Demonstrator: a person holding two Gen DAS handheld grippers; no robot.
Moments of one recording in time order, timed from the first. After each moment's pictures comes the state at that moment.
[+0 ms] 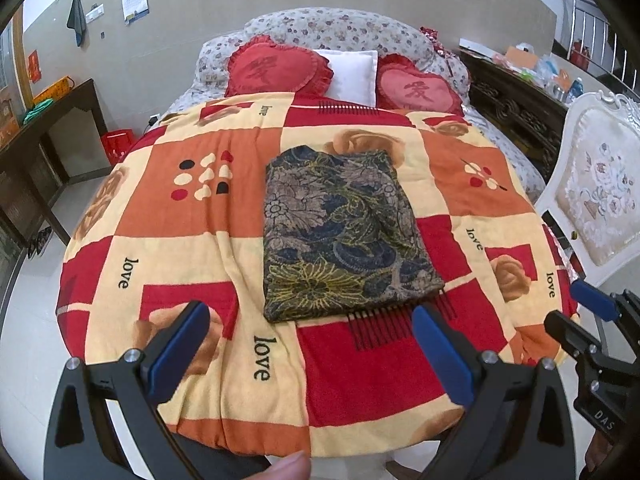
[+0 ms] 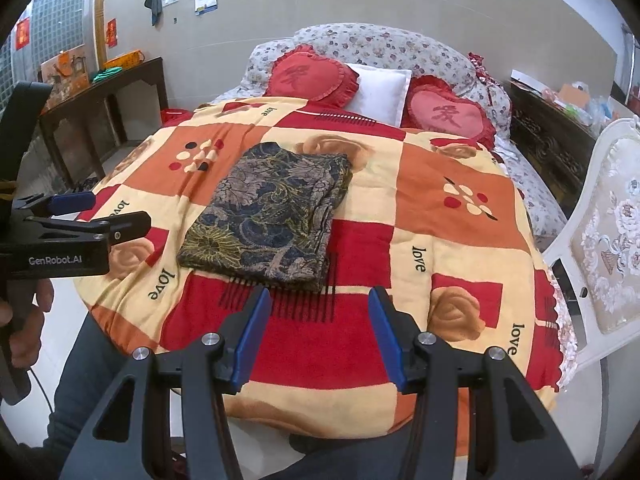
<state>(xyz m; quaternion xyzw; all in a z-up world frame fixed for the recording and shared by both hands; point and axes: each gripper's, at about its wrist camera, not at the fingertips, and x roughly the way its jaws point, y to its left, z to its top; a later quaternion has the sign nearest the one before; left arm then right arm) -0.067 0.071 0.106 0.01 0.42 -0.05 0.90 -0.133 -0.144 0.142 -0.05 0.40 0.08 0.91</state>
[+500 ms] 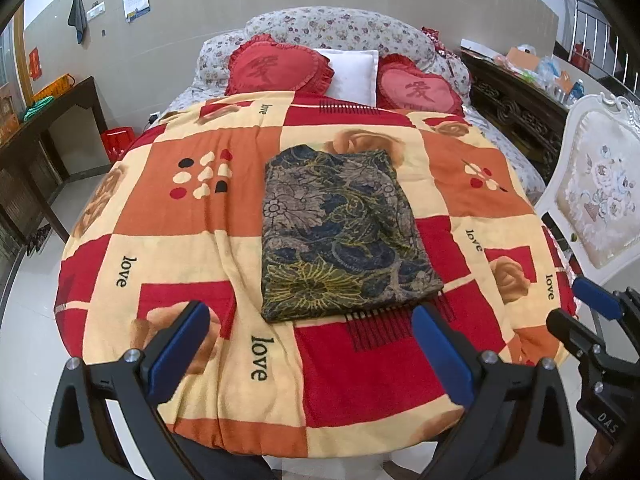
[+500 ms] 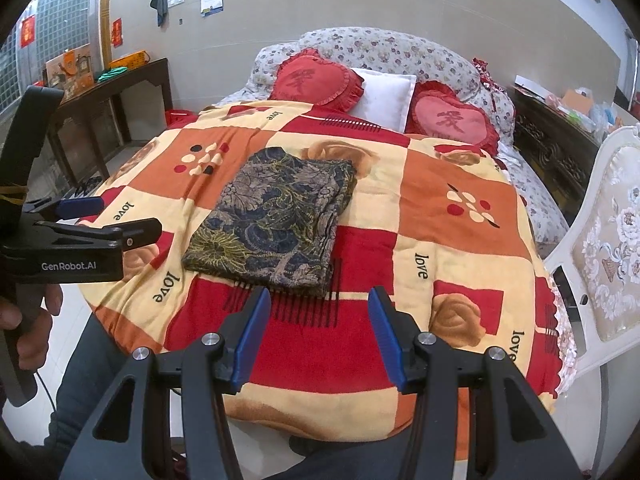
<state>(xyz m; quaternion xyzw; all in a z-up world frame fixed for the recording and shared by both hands) -0.067 0.072 0.106 0.01 0.42 -0.05 0.90 -0.133 -0.140 0.148 -0.06 0.40 0.09 0.91</state>
